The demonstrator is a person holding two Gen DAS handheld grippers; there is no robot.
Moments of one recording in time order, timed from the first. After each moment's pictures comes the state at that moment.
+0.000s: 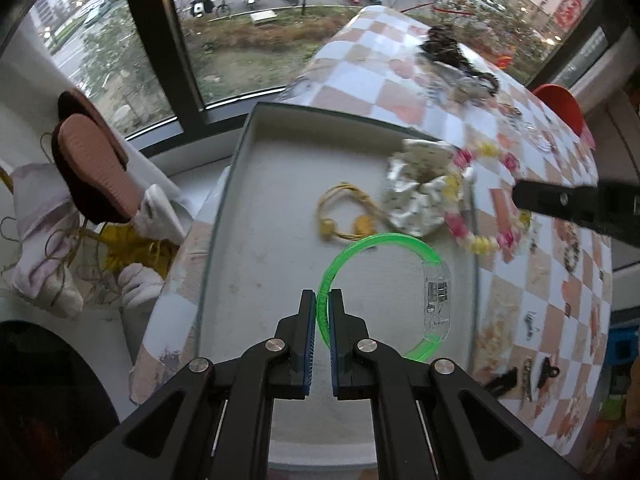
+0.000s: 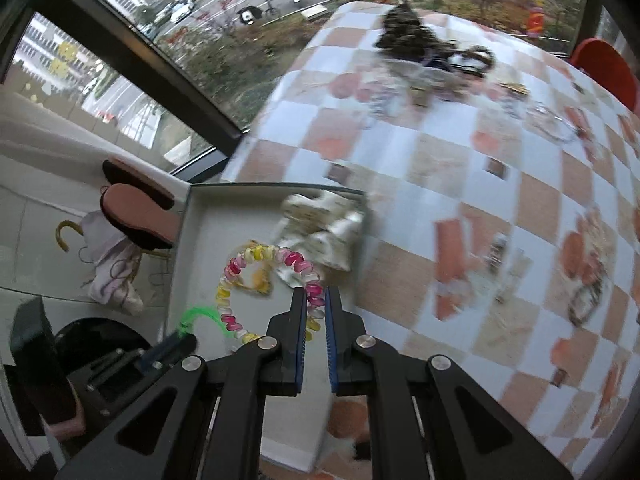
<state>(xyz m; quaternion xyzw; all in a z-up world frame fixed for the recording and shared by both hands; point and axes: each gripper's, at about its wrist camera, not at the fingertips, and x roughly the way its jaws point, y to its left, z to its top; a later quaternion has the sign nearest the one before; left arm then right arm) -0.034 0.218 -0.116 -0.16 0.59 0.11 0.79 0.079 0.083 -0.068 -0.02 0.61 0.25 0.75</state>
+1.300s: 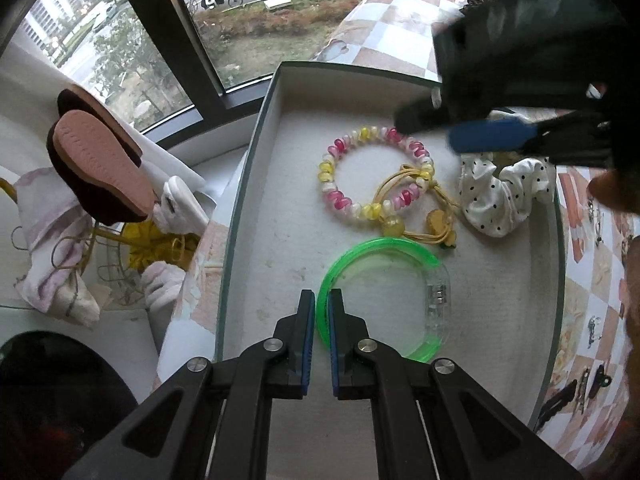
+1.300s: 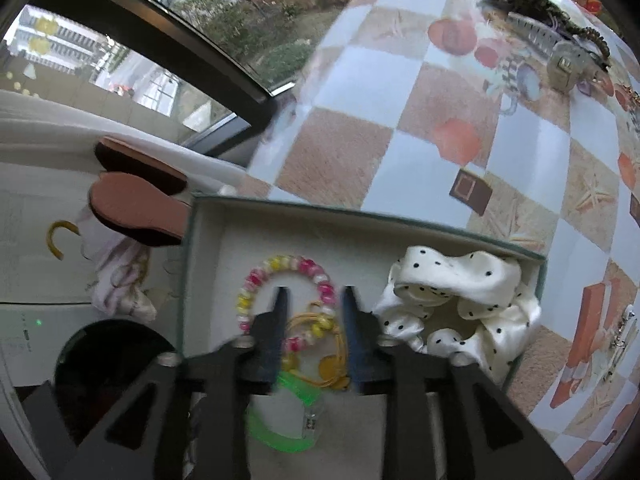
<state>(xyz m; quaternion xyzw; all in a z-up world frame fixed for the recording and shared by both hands) -0.014 0.232 -0.160 -0.11 0.62 0.15 0.76 0.124 0.171 -0.139 0.00 0.66 0.29 0.70</state>
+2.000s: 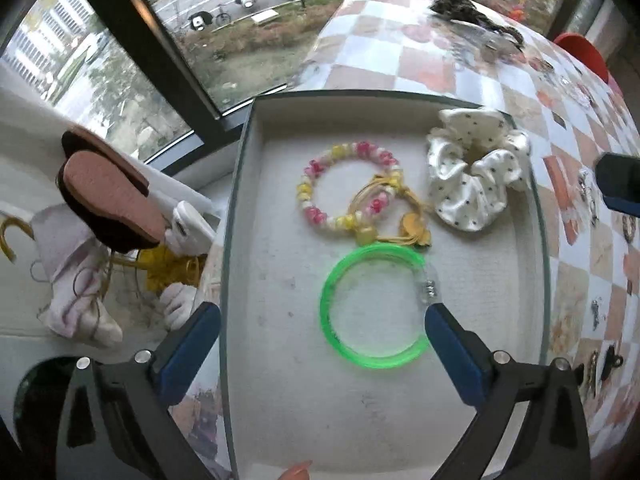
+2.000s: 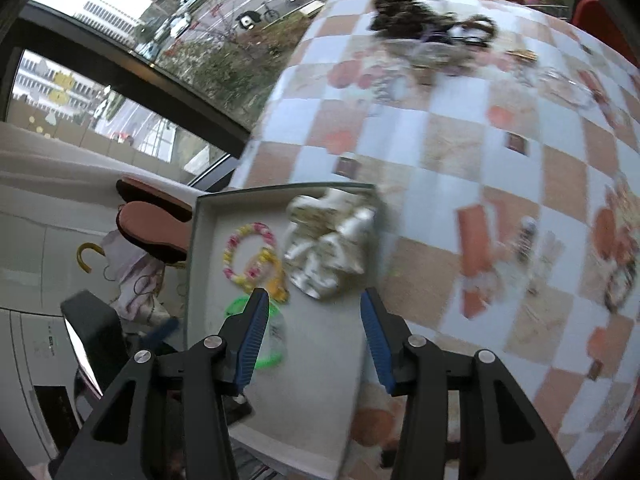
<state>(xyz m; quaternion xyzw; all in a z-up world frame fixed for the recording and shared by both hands) -0.004 0.211 -0.143 -0.05 0.62 0.14 0.77 0.081 0.046 -0.080 0.06 0.62 0.25 0.74</state>
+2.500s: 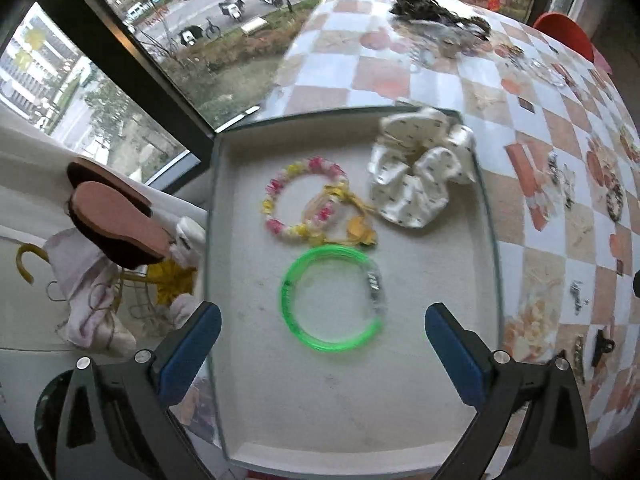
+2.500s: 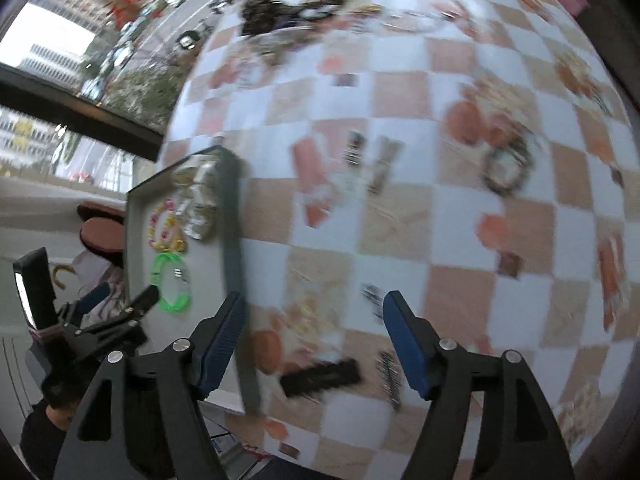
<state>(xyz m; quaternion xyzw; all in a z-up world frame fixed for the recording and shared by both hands) -0.002 0.165 -0.119 -0.01 0.63 0.12 0.77 0.036 -0.092 -0.085 0.10 0.65 0.14 0.74</state>
